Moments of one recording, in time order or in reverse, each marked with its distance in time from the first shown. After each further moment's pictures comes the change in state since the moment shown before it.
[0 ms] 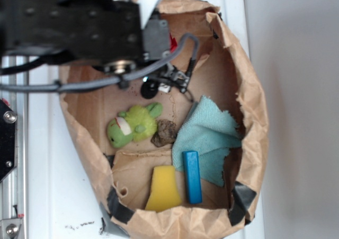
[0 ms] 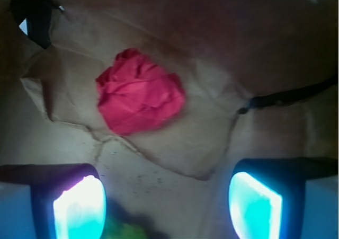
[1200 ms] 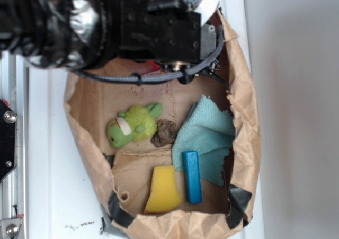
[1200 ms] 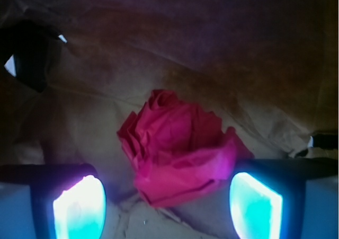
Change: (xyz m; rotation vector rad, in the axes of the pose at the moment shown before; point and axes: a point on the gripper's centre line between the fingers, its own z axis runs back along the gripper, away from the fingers) arm 0.017 -0.032 -0.043 0.067 -0.036 0.084
